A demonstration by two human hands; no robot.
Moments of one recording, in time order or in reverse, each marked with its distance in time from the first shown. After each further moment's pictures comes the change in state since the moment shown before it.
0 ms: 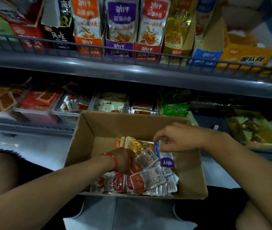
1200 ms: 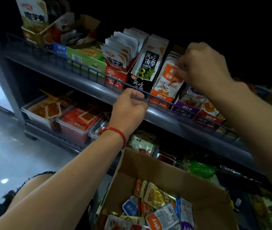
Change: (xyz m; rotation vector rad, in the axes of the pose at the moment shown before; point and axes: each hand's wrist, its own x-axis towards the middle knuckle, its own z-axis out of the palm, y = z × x) left_hand -0.138 -0.060 -0.194 -1.174 1.316 0.132; right_hand 0.108 -0.153 -0.263 -0.727 1.133 -0.004
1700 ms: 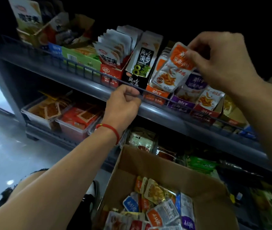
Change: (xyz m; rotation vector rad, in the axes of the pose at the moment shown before) left_hand 0.006 -0.005 0.001 0.041 0.038 0.001; right_hand -0.033 0.014 -0.043 0.380 0.113 0.121
